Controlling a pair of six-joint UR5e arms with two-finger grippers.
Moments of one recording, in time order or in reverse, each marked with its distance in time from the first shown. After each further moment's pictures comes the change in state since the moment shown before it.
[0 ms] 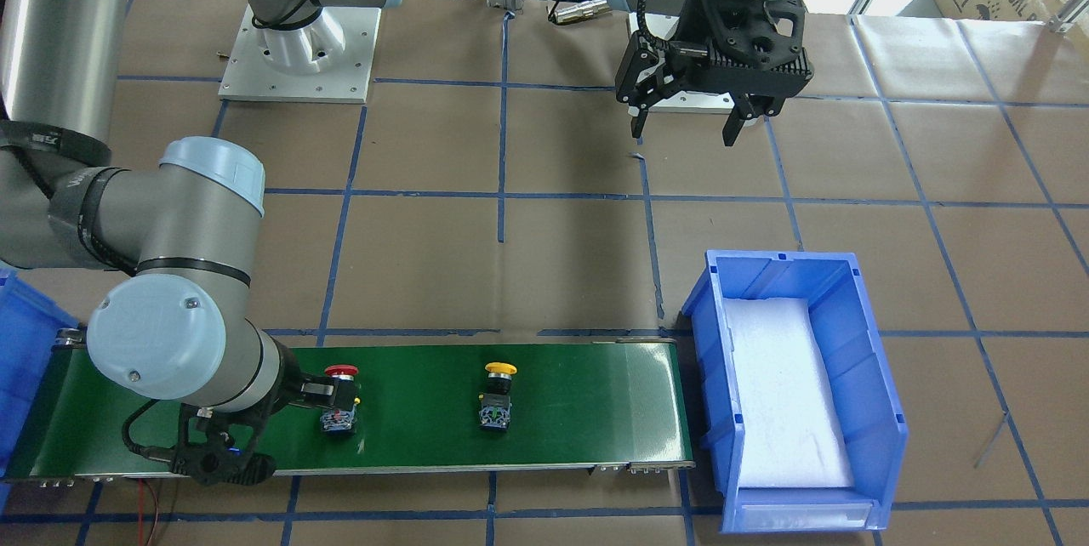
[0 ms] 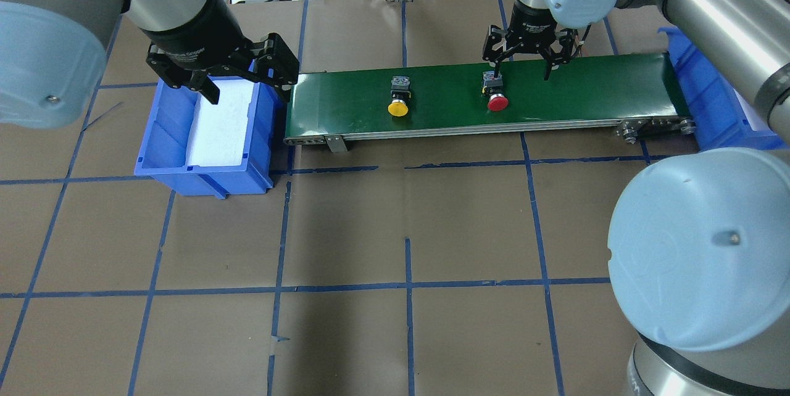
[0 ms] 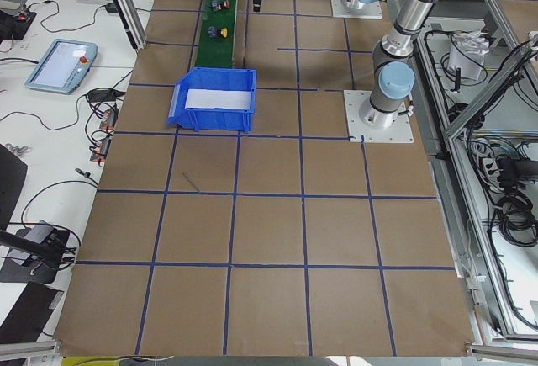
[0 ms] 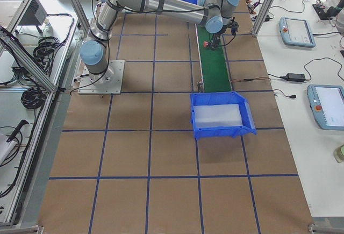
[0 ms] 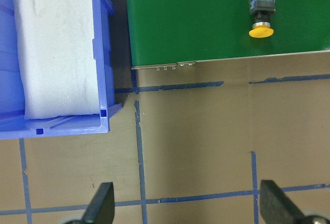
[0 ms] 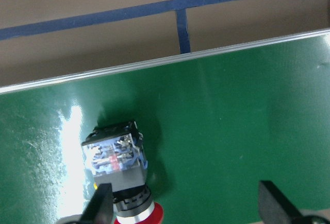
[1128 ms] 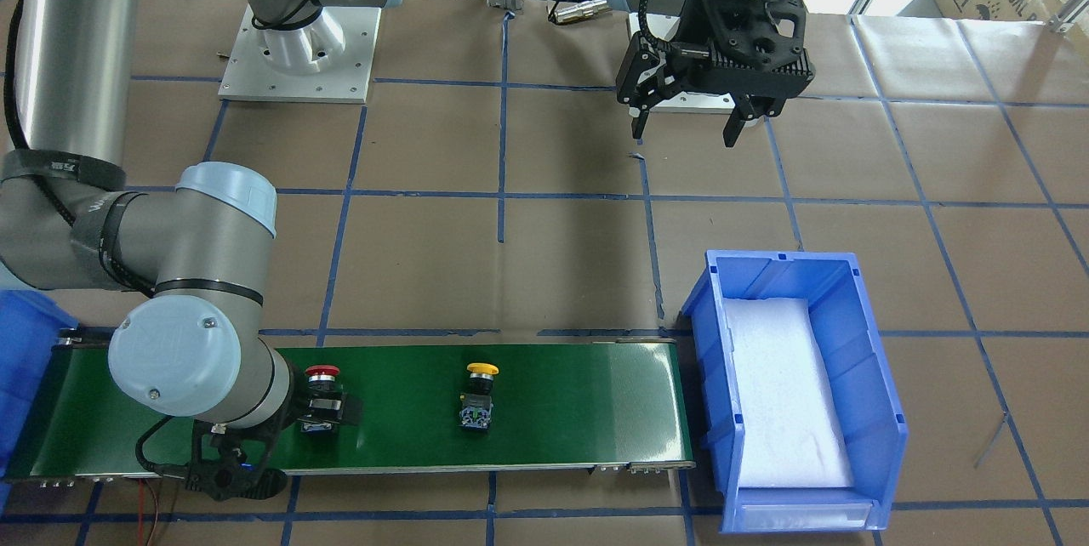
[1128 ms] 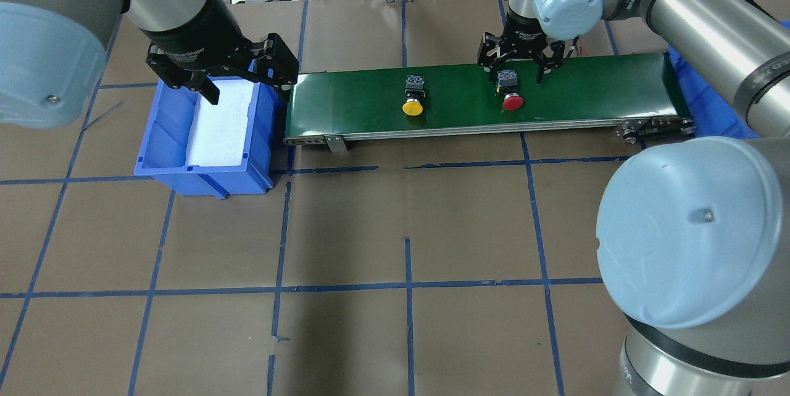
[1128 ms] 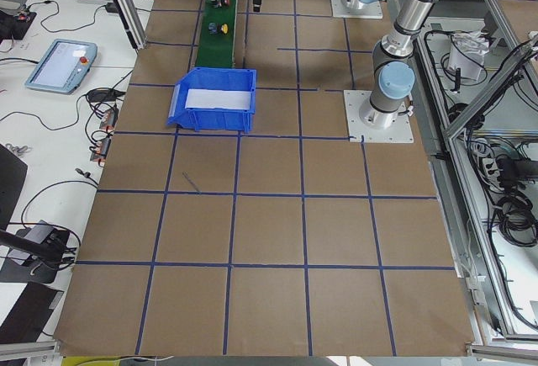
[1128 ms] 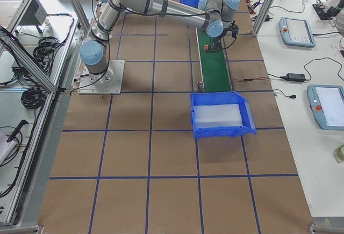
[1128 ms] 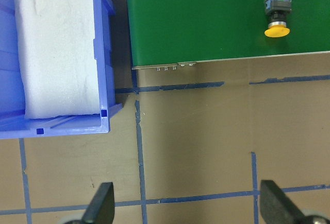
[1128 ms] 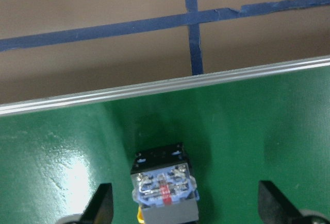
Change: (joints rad) left arm 0.000 0.000 -0.001 0.001 -0.001 -0.003; right arm 0.004 0.035 0.005 -0.065 -0.001 -0.025
